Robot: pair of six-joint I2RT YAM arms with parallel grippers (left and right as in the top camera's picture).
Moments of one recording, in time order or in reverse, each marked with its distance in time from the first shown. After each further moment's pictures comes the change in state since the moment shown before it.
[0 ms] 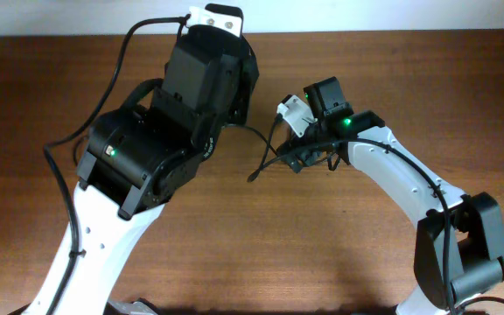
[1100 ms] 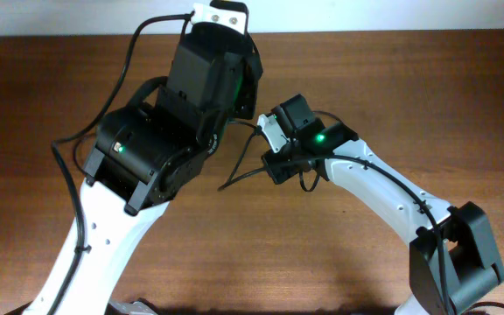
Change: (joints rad) left arm 0.000 0.000 -0.032 0.066 0.031 -0.023; right arm 0.158 -0.026 0.002 -0.089 -0.019 0.413
